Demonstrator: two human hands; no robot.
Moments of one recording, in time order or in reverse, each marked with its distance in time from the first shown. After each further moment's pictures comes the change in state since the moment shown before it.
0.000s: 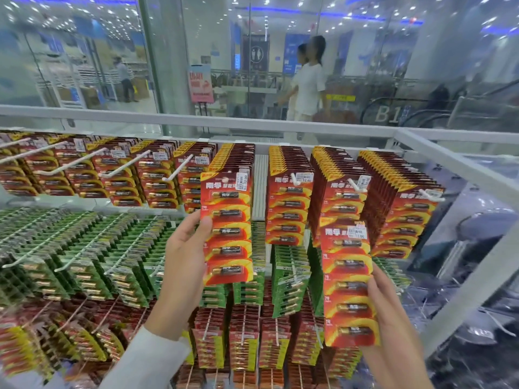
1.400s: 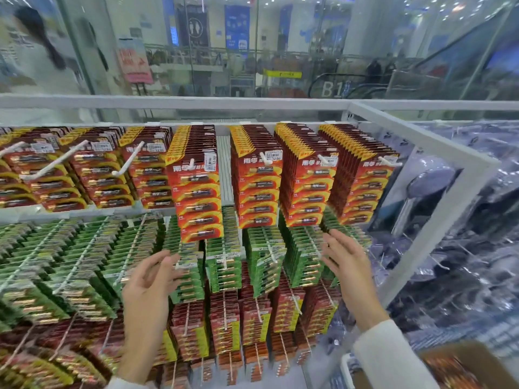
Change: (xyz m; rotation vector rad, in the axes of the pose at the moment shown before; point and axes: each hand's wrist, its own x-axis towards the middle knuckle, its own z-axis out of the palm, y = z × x) left_hand 0.008 -0.074 -0.071 0.294 0.083 0.019; right_hand 0.067 0.030 -0.037 -0.453 0.284 -0.126
